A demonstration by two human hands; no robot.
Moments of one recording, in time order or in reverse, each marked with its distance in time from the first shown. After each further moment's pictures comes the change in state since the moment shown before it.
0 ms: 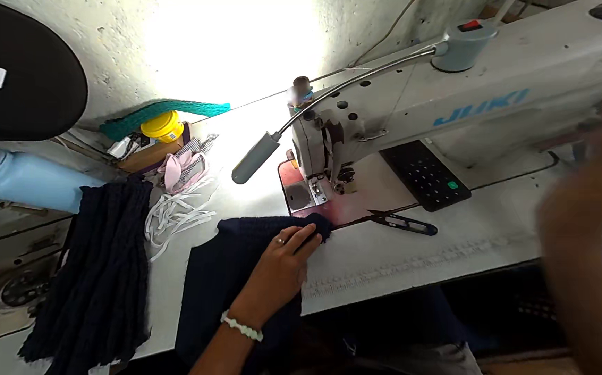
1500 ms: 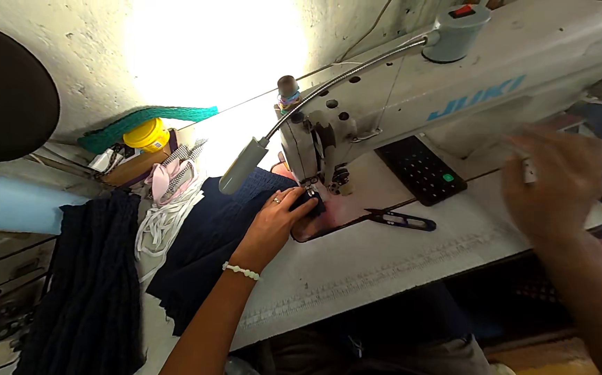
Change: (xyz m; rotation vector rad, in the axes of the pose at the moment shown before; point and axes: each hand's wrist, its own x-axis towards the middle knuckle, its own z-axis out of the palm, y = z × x) left_hand 0.066 -0.057 -0.005 0.075 -0.111 0.081; right_hand -0.020 0.008 0.003 -0.292 -0.201 -0.091
